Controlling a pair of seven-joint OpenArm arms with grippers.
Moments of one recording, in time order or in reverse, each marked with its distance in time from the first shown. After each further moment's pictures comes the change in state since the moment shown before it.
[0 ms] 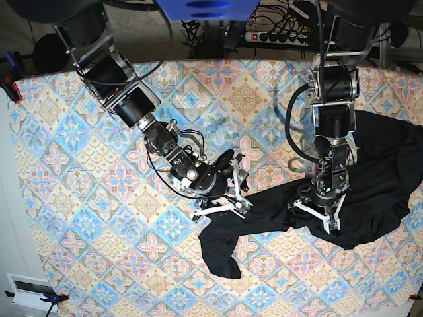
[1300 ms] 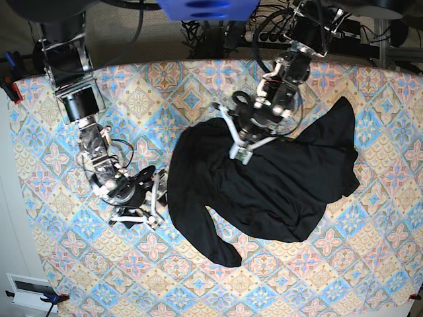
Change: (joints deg) left arm 32.9 3.4 28.0 56.8 -0.7 -1.1 29.9; right arm -3.9 14.7 17.7 2.1 -0.4 9.1 0.0
